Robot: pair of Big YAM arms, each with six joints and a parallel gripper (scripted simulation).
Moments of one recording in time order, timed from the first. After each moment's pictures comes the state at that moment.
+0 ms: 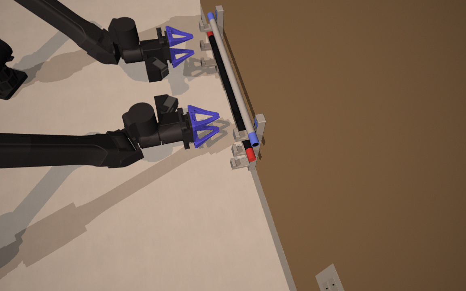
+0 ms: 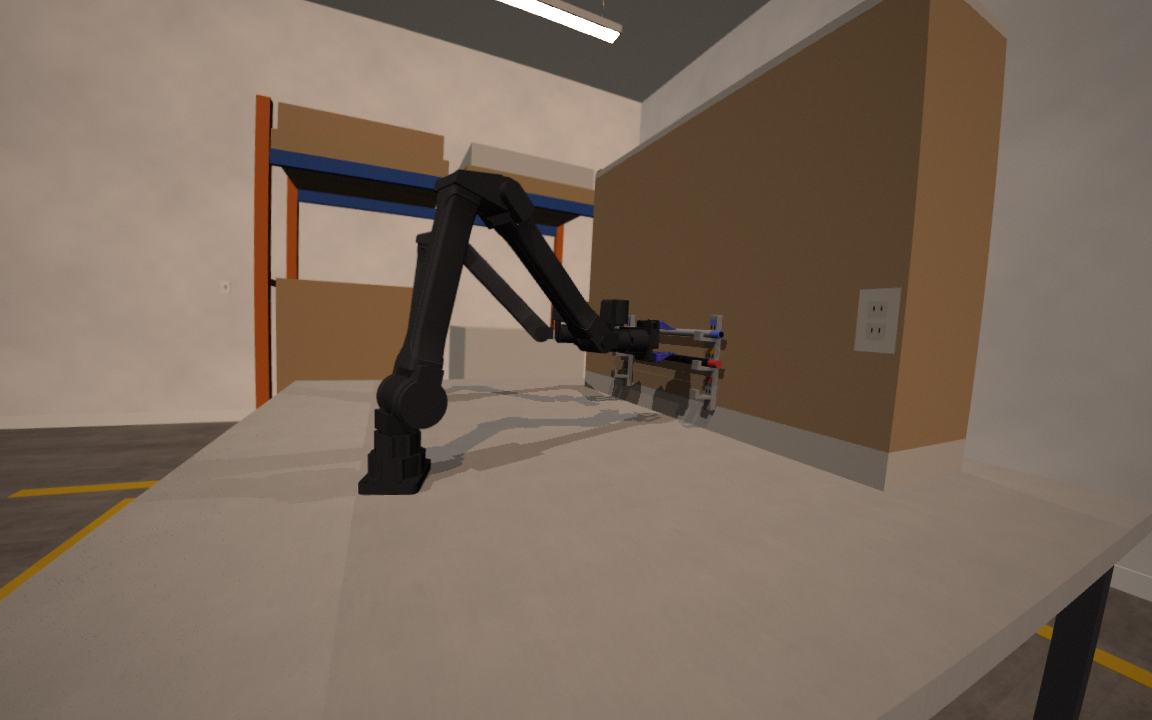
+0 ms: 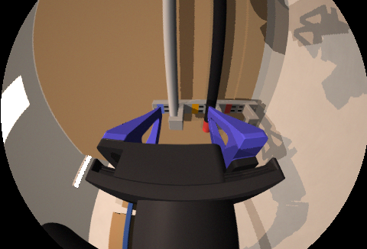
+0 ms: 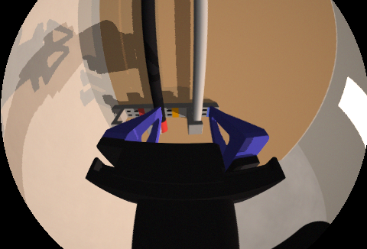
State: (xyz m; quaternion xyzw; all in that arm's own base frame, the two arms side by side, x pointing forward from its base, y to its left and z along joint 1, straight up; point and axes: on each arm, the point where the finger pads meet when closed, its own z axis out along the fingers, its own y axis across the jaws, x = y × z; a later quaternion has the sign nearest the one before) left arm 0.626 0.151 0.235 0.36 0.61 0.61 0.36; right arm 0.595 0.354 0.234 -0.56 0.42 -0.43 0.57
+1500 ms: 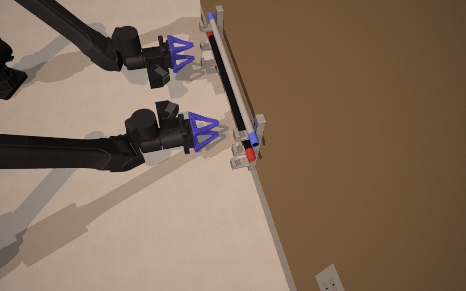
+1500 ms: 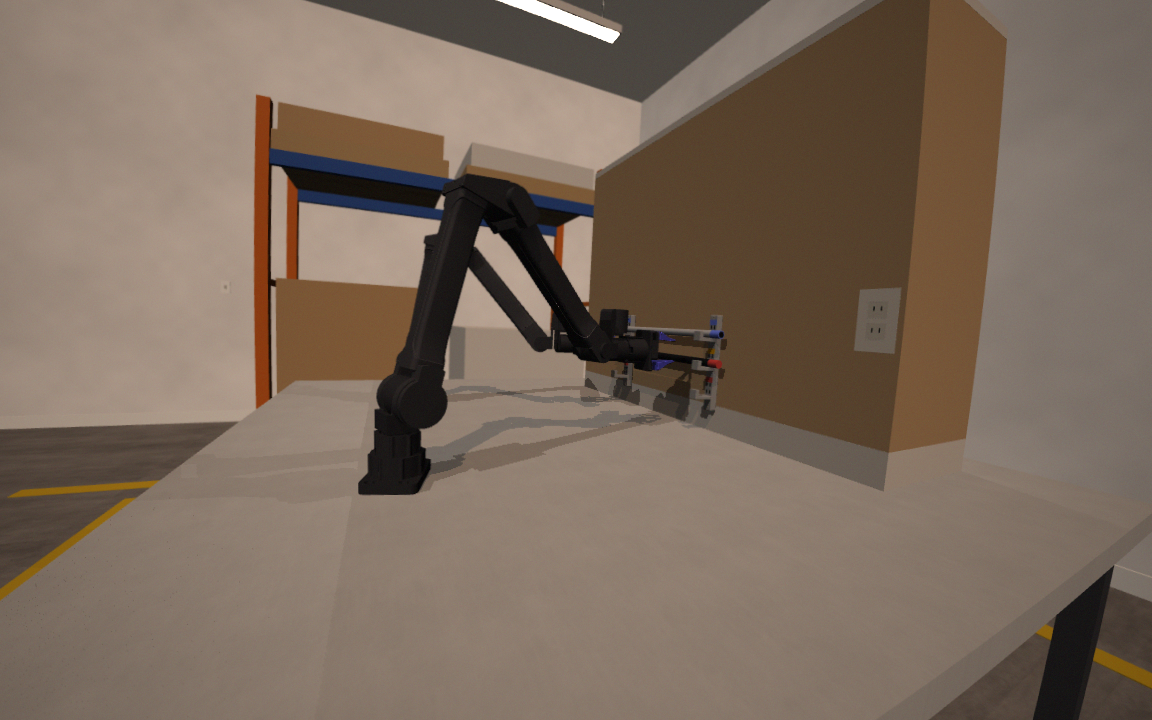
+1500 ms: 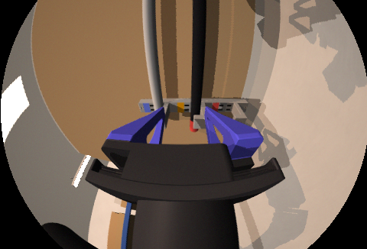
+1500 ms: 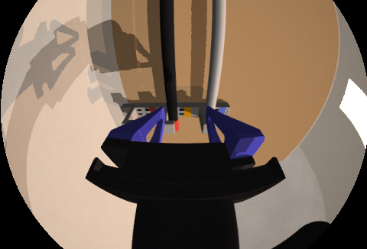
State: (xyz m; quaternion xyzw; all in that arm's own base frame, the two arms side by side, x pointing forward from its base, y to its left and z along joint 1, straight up) left arm 0.625 0.154 0.204 0.36 0.61 0.61 0.36; right arm 0.595 0.353 0.208 -0.56 0.43 -0.43 0.56
